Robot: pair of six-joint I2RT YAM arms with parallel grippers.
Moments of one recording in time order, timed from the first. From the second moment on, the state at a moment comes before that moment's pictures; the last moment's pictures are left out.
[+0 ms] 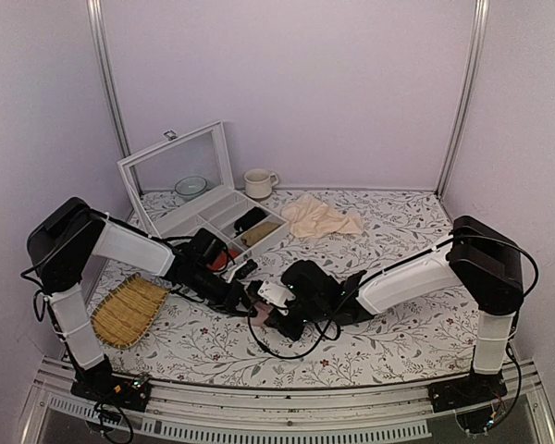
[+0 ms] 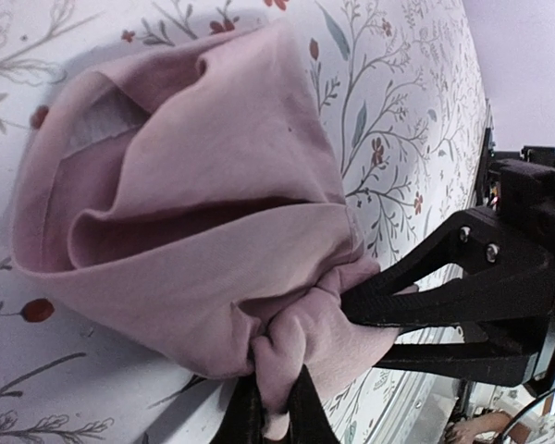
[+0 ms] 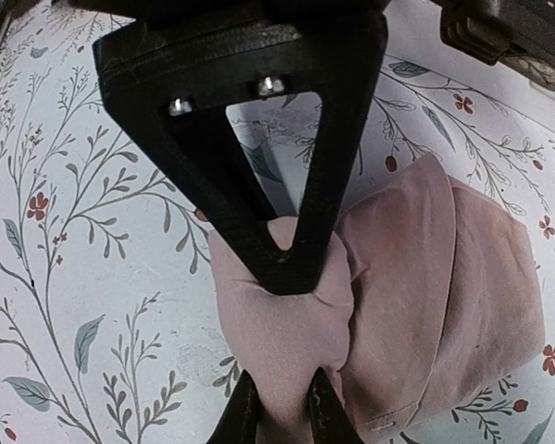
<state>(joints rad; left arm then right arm) -0.64 1.84 0.87 -0.11 0.72 -0.35 1.13 1.96 1.07 0.11 -0.06 -0.05</state>
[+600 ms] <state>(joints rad) -0.59 1.68 0.91 -0.22 0.60 -0.40 0.98 2.04 1.22 -0.06 -0.53 0.15</state>
